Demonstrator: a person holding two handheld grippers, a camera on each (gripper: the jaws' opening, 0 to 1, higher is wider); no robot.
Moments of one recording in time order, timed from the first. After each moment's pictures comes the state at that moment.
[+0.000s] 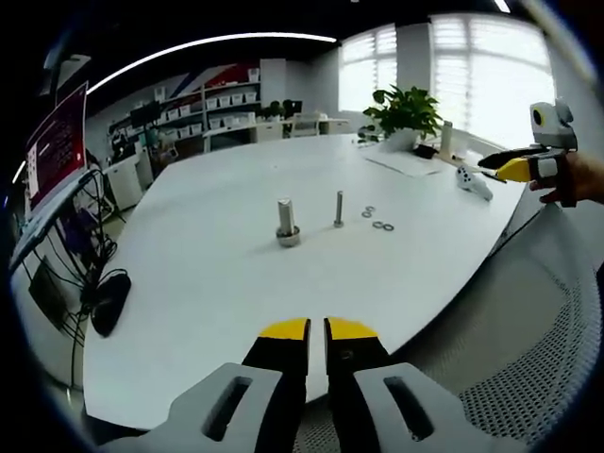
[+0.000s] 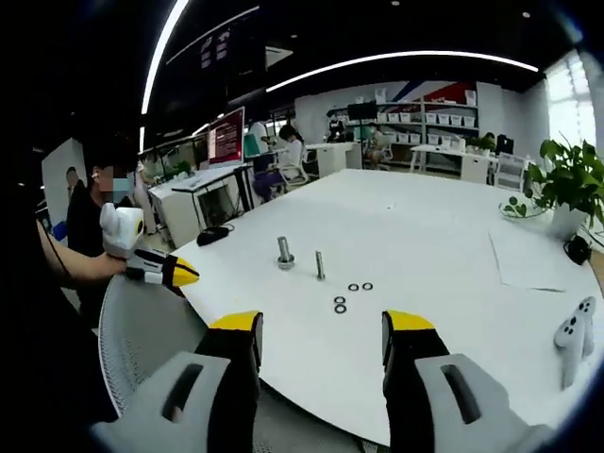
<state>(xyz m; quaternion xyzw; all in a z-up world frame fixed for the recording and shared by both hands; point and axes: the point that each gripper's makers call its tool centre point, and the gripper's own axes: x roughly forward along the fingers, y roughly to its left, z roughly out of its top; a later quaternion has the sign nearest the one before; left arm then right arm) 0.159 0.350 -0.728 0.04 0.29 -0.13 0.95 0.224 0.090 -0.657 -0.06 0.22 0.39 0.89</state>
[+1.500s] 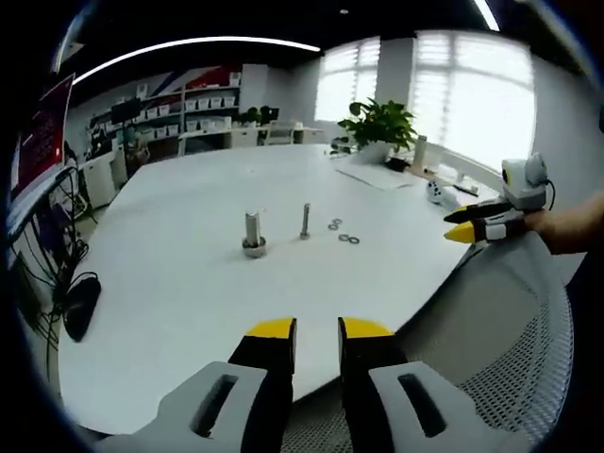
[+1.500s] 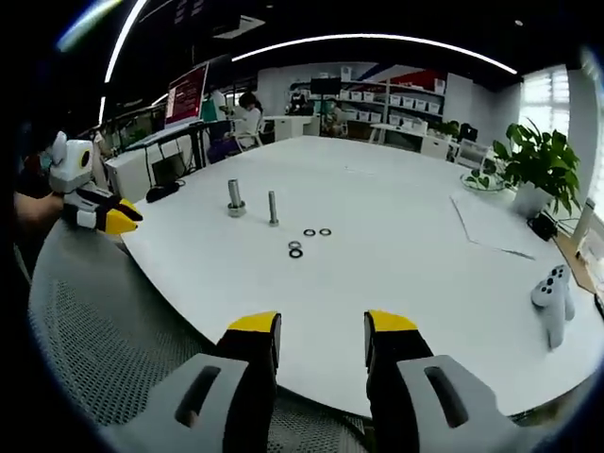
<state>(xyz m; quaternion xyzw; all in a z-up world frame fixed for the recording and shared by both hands) 0.155 0.322 -0.717 -0.02 0.29 -0.20 0.94 0.235 0.066 -0.726 -0.11 0.26 0.29 0.91</state>
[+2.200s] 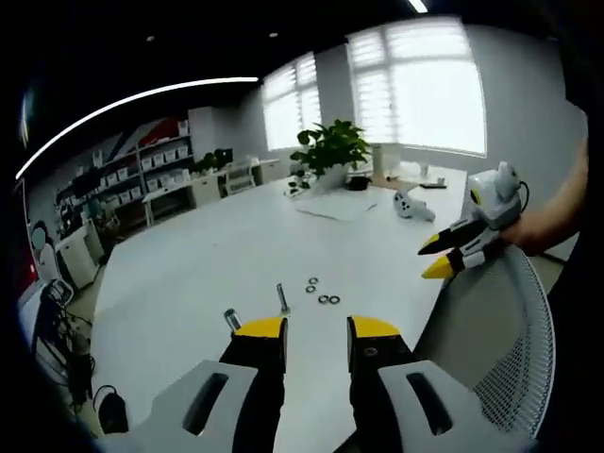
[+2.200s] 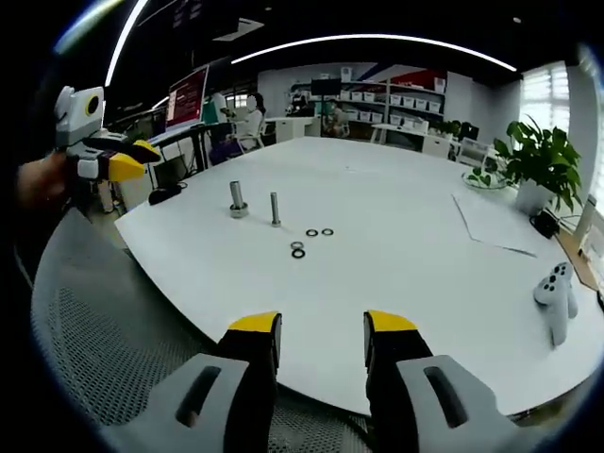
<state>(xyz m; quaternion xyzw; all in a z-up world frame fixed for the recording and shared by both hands) 0.203 0.277 -0.637 0.10 0.20 -0.29 0.93 0.232 0.068 -0.726 -0.10 0.27 0.30 0.91</state>
